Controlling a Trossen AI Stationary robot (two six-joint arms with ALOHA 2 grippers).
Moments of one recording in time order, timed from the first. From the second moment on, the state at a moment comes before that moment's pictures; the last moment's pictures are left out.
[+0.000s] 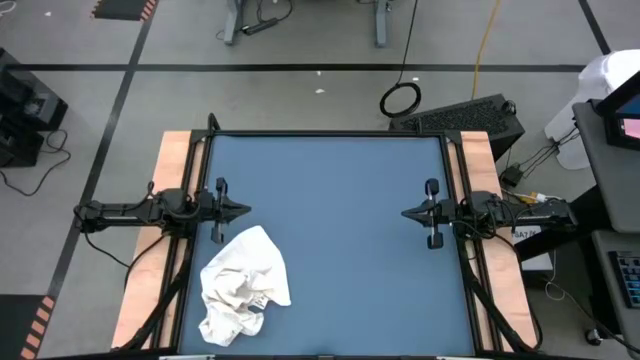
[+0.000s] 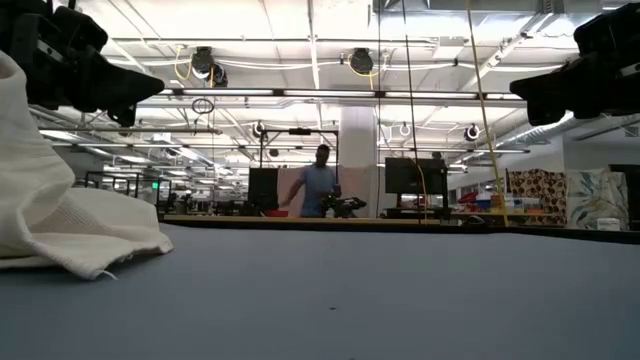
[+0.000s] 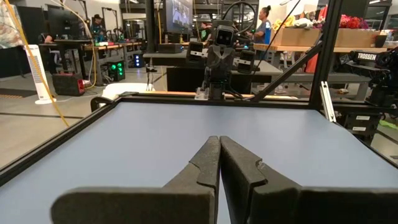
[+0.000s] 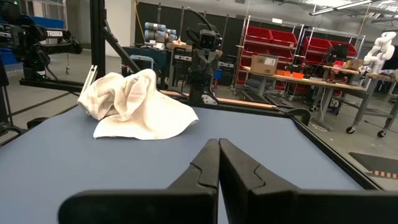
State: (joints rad) left arm 0.01 0.00 0.01 0.00 -0.01 -0.02; right arm 0.05 0.00 0.01 0.02 0.05 -0.12
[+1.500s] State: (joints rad) left arm 0.01 0.00 0.01 0.00 -0.01 -0.02; right arm 0.05 0.08 0.16 0.01 0.08 0.01
